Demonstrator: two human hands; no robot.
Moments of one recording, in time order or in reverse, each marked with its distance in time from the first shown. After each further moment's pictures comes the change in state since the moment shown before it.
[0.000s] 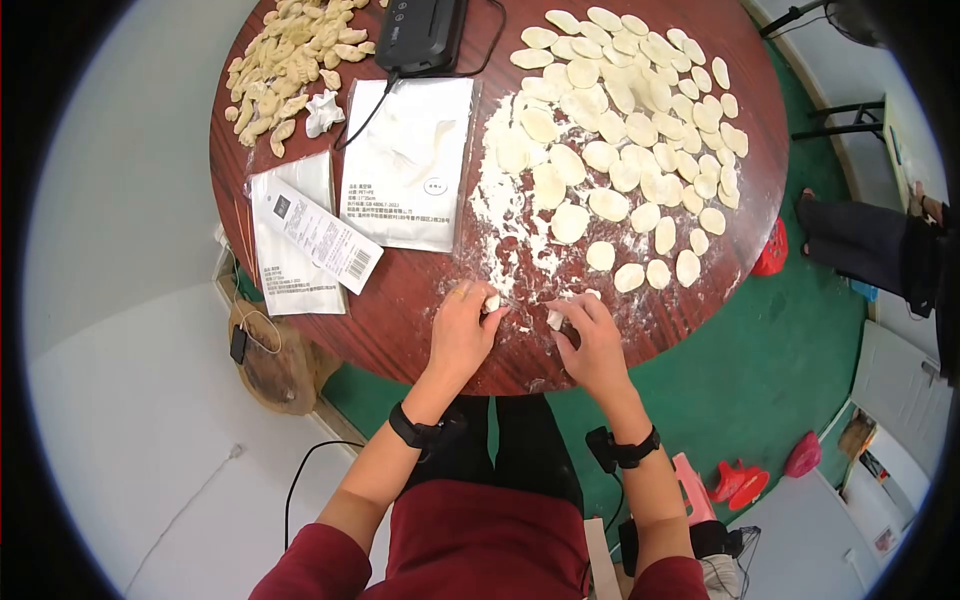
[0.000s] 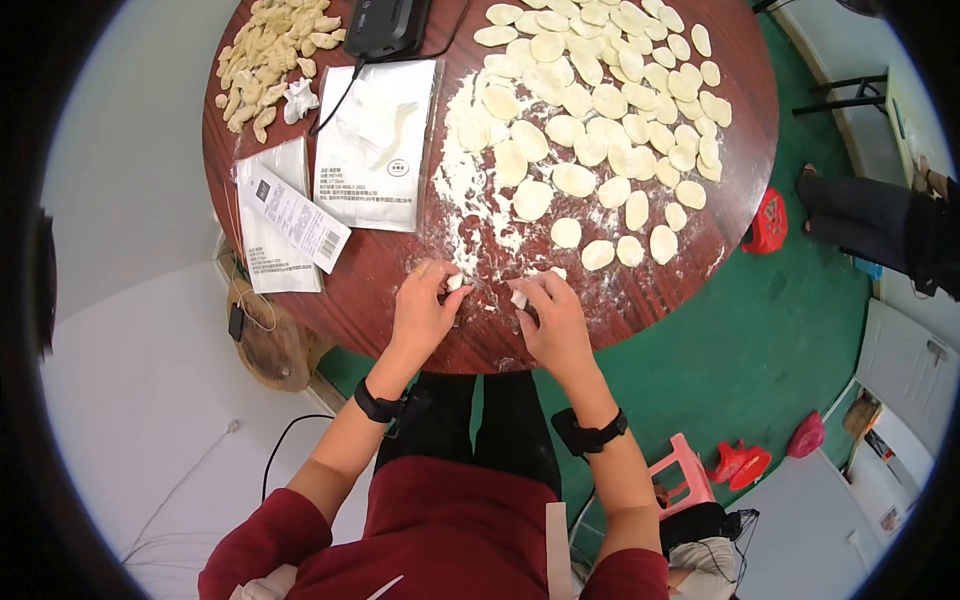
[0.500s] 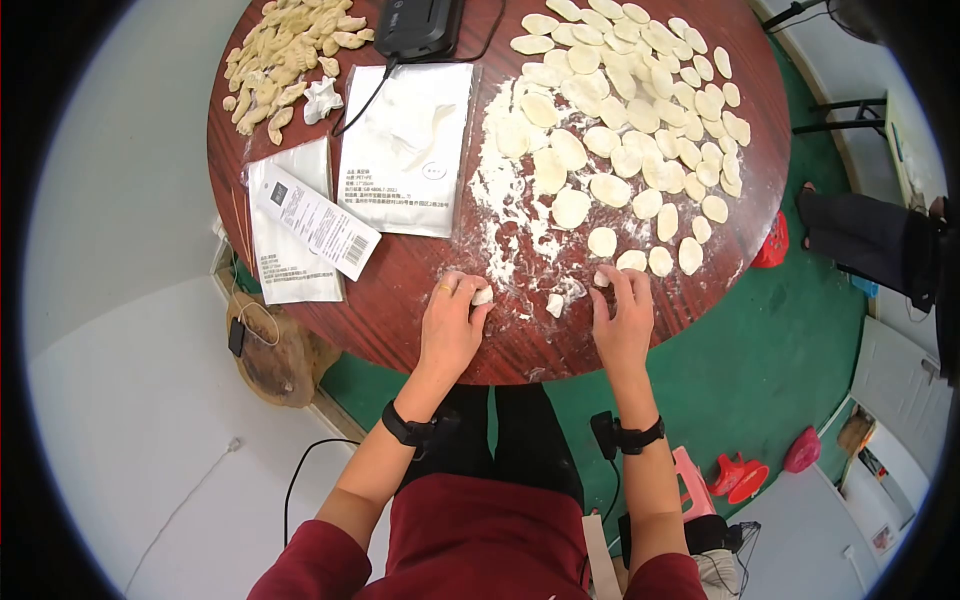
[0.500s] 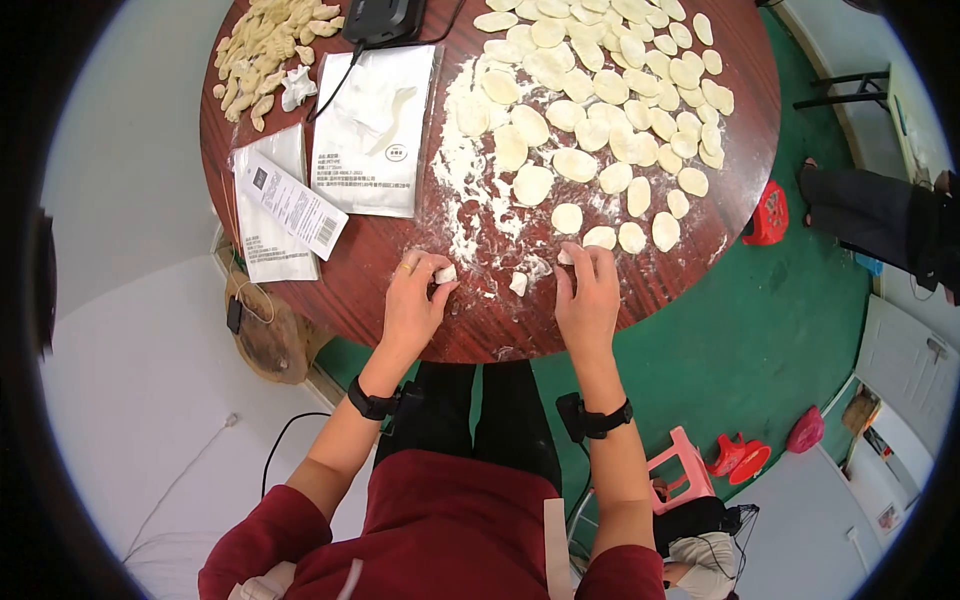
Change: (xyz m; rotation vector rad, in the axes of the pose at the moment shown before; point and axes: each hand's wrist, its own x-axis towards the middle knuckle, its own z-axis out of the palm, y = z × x) left_hand -0.014 -0.014 -0.004 0.103 0.062 0.076; right_hand -0.002 0.020 -0.008 -0.276 0.339 0.079
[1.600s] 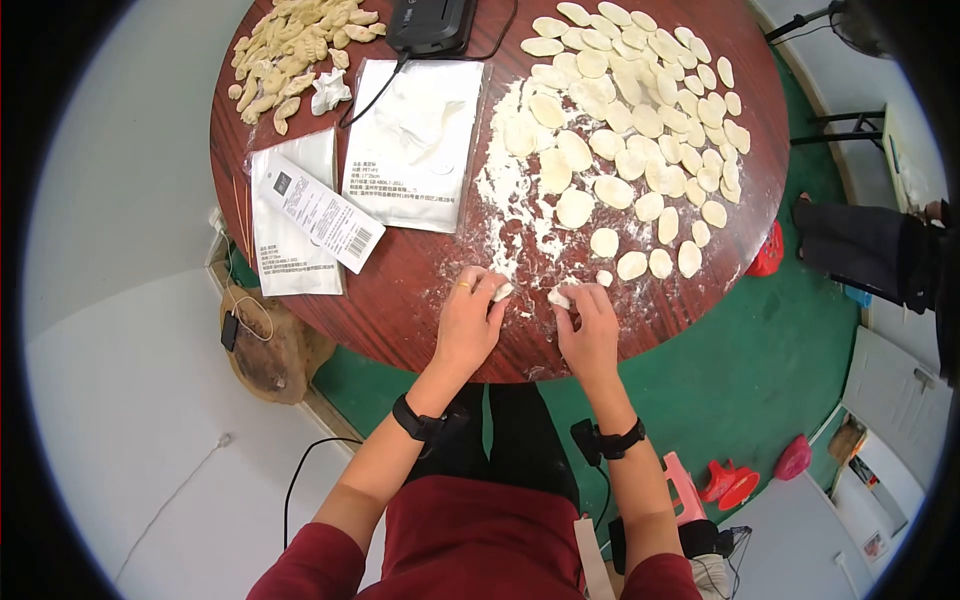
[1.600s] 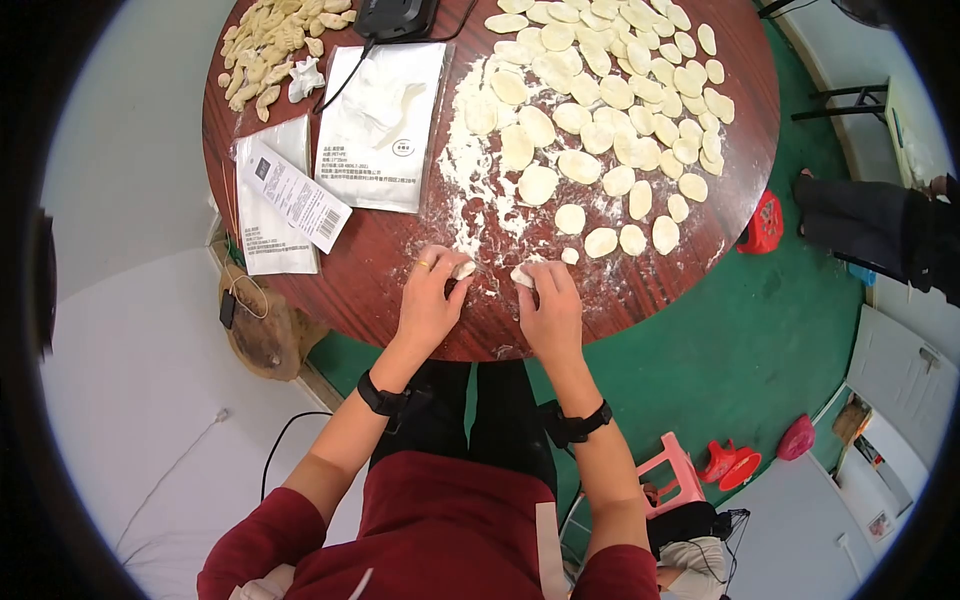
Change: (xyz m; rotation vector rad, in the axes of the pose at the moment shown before) left_hand 0.002 0.012 0.013 -0.156 -0.003 0.009; right_hand -0.021 -0.018 0.029 0.246 -0.207 0.086
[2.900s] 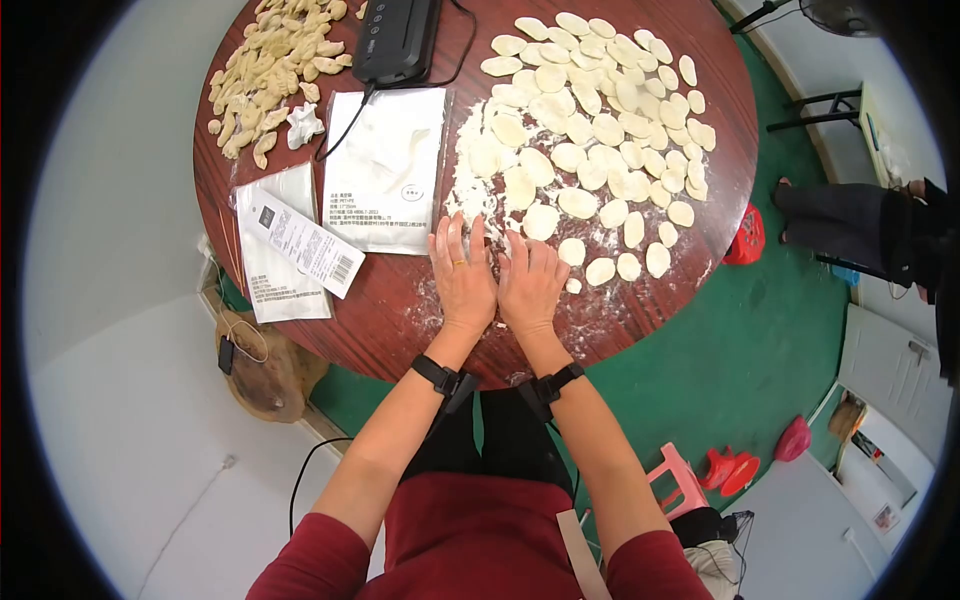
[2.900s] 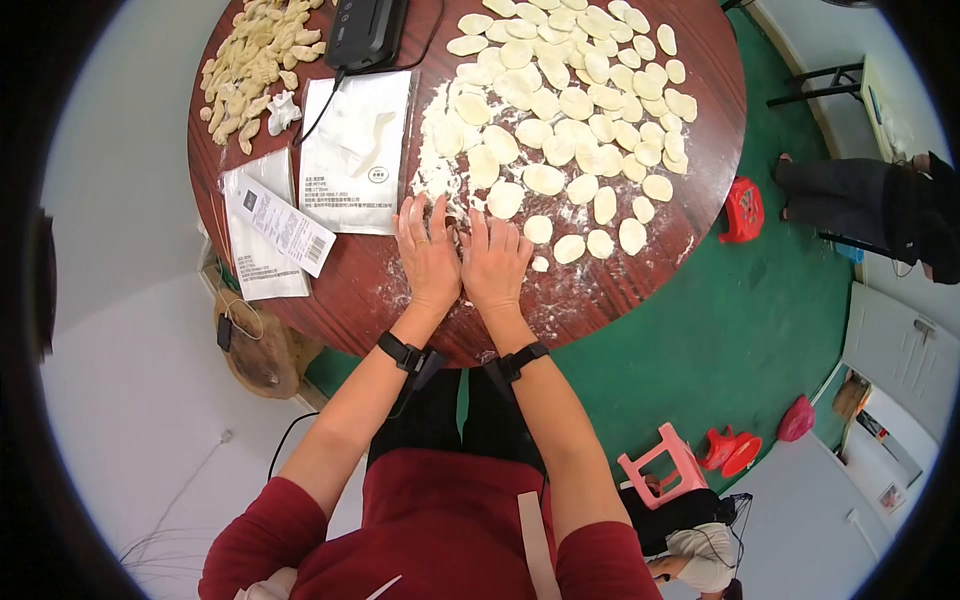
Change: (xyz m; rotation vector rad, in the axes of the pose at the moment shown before) left_hand 0.065 -0.007 0.047 0.479 0.265 0.087; right_hand 0.065 -0.003 0.063 -0.490 0.313 -0.211
